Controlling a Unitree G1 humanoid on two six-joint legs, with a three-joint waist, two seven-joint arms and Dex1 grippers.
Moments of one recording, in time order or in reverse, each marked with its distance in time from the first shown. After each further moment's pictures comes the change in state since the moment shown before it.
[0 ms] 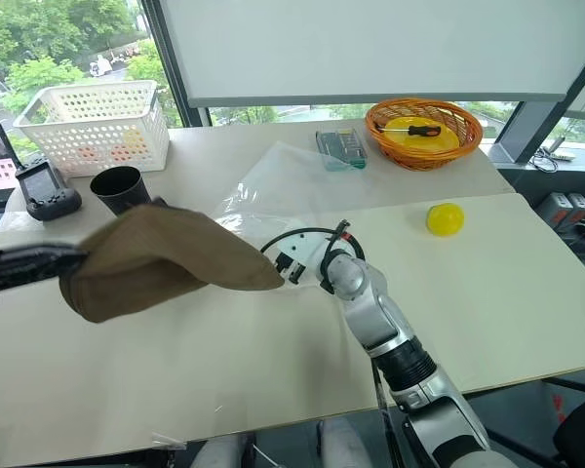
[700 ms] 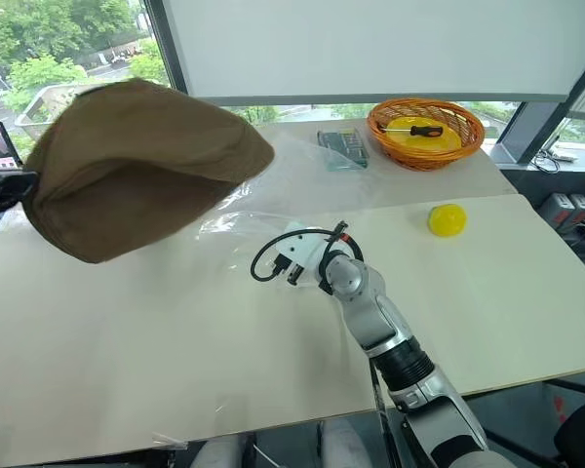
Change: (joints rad) left arm -0.149 -0.037 -0.108 0.137 -0.054 -0.102 0.134; right arm 0.000 0.001 0.000 0.016 -0.003 -0.010 0.002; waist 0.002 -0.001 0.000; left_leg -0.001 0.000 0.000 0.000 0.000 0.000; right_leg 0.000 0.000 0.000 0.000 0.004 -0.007
